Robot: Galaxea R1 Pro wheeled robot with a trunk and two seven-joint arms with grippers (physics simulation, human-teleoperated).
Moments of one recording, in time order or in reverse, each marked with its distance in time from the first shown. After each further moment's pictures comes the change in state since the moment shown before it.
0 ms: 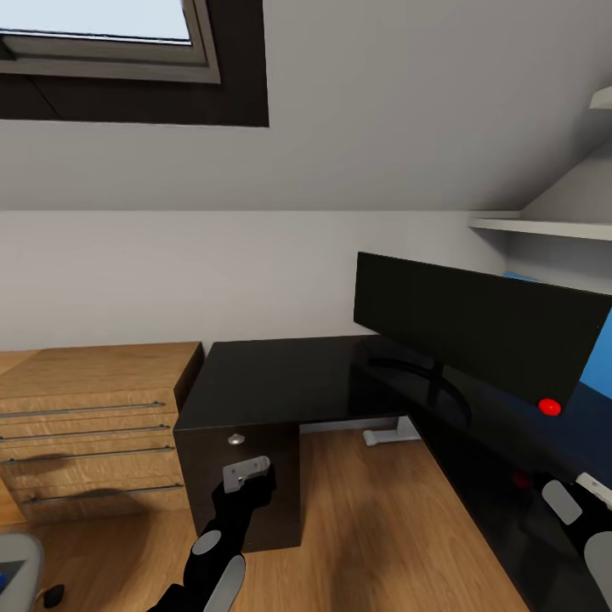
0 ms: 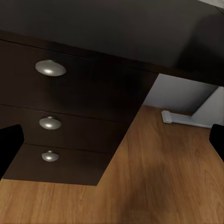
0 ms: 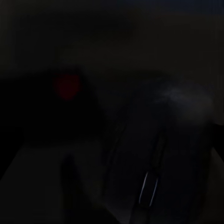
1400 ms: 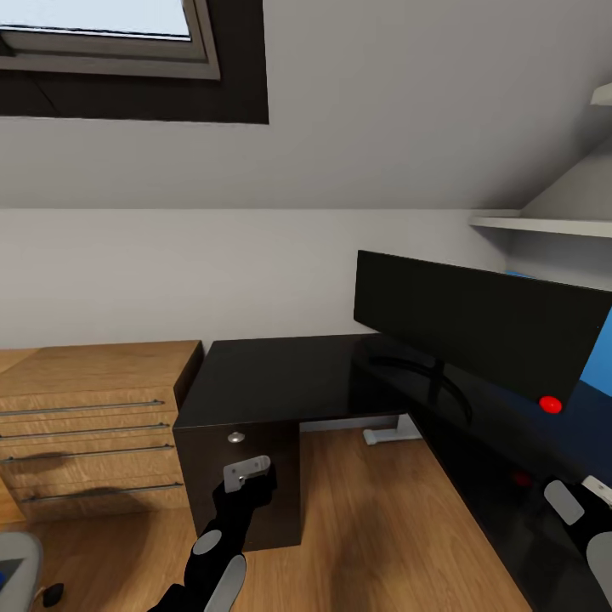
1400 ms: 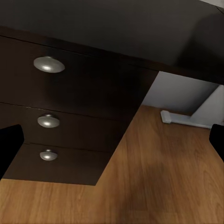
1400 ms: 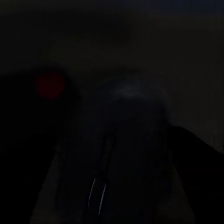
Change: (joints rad) left arm 0.000 -0.003 -0.001 -0.002 0.003 -0.003 0.001; right arm 0.000 -0.005 -0.003 0.001 0.004 0.002 -0.049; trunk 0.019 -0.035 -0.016
